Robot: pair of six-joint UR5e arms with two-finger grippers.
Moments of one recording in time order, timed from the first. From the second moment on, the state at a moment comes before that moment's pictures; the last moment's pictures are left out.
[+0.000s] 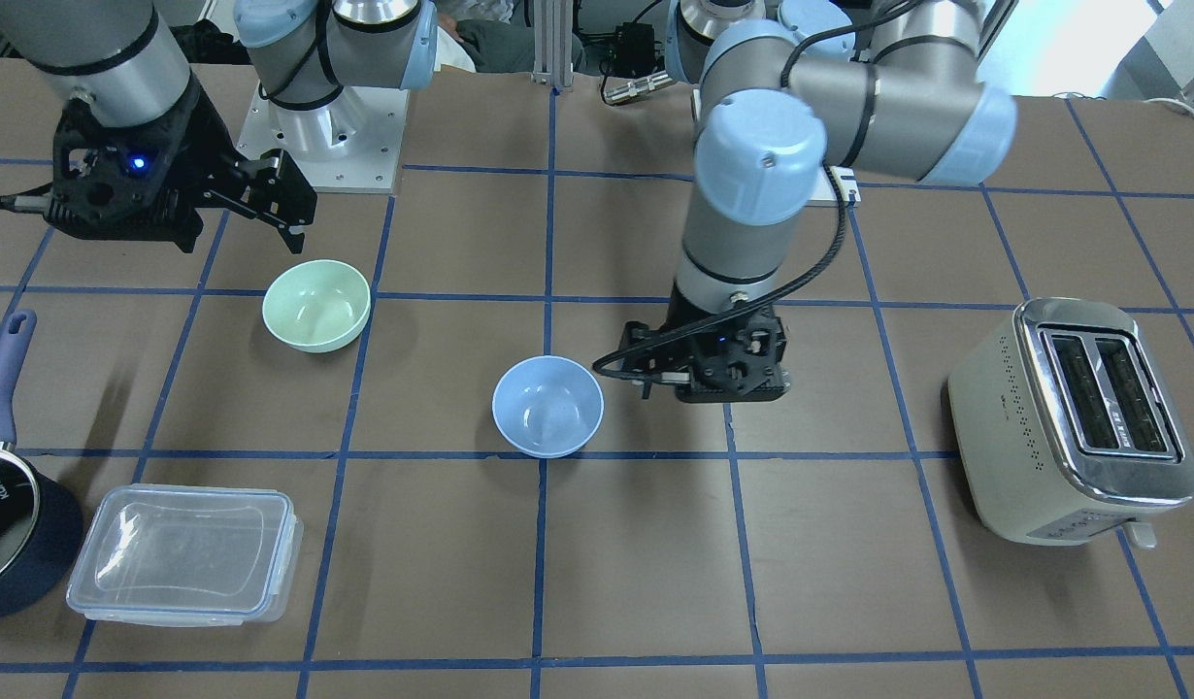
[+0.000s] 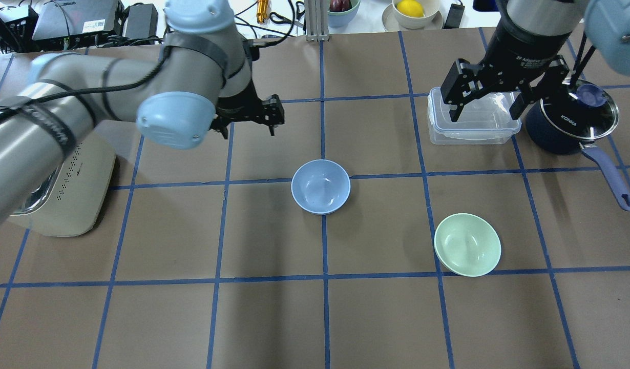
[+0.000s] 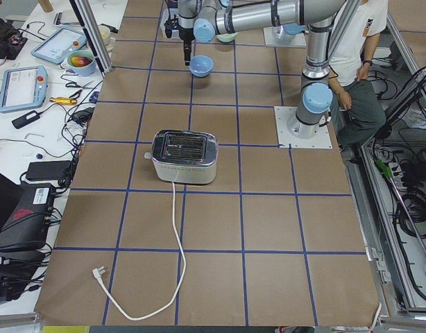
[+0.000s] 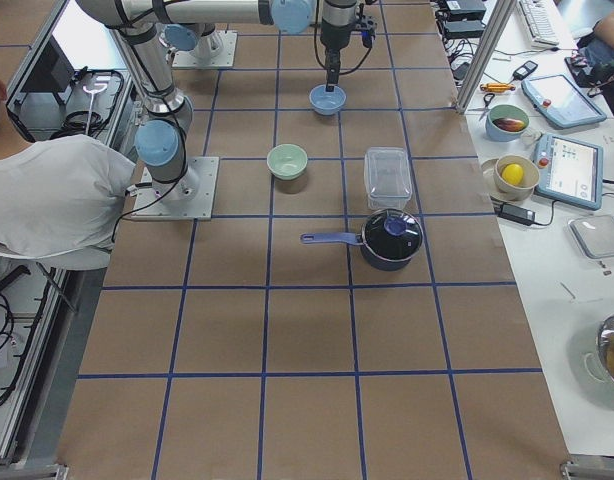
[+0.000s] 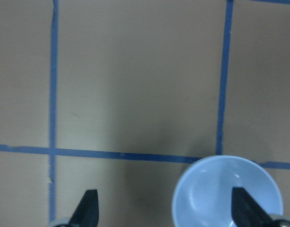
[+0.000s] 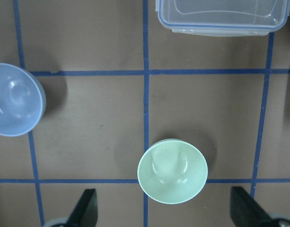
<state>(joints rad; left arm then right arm) -1.70 -1.78 -1.63 -1.27 1.60 -0.15 1.50 -1.55 1.58 -1.51 -1.56 -0.07</state>
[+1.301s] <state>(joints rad) -1.64 -1.55 -1.58 -1.50 1.60 0.00 1.29 -1.56 2.31 -2.13 -1.63 -0.27</state>
